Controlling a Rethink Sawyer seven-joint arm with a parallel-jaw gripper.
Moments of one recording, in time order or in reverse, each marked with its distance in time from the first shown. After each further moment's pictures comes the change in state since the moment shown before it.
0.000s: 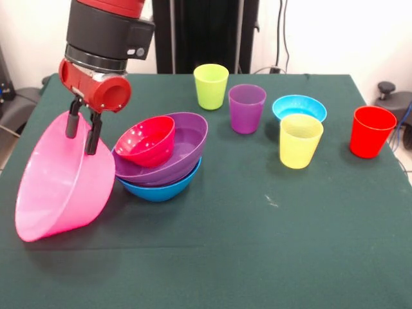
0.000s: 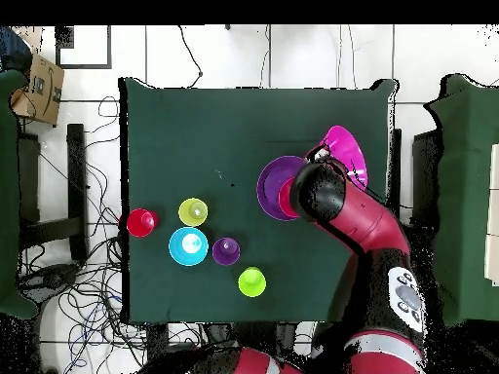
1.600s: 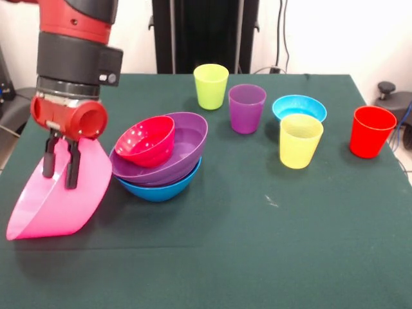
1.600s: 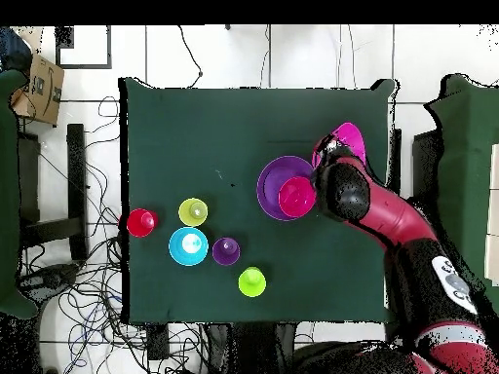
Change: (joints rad) arm -0.345 0.025 0.397 -0.015 -0.352 -0.151 0.000
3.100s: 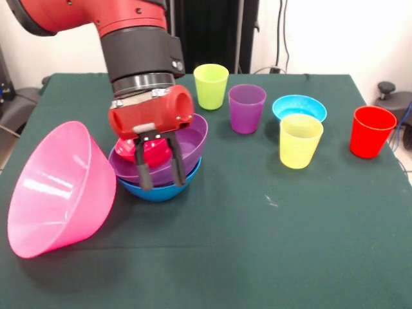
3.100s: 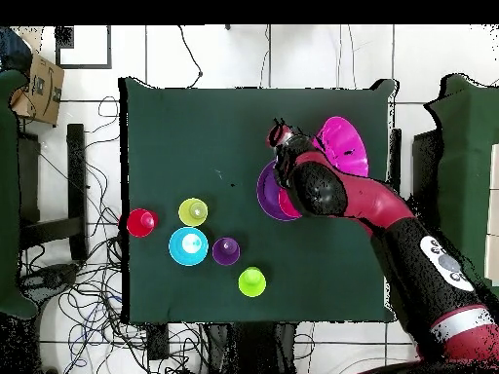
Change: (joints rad) arm -0.206 0.014 0.463 0.105 -0.266 0.079 0.000
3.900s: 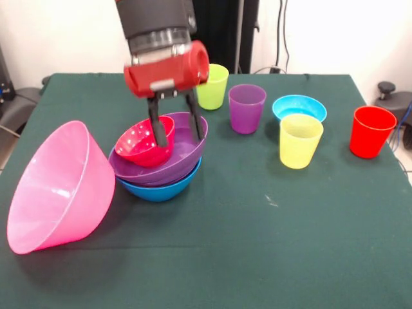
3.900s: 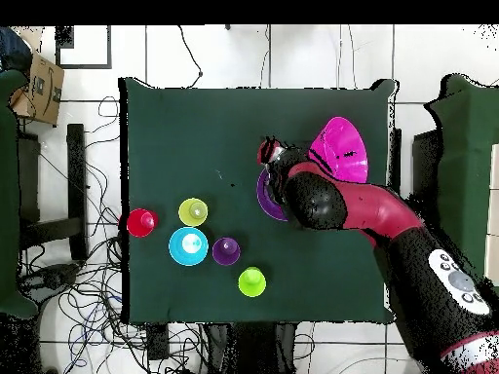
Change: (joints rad) arm 0.003 -0.177 0.010 0.121 0.002 0.103 0.000
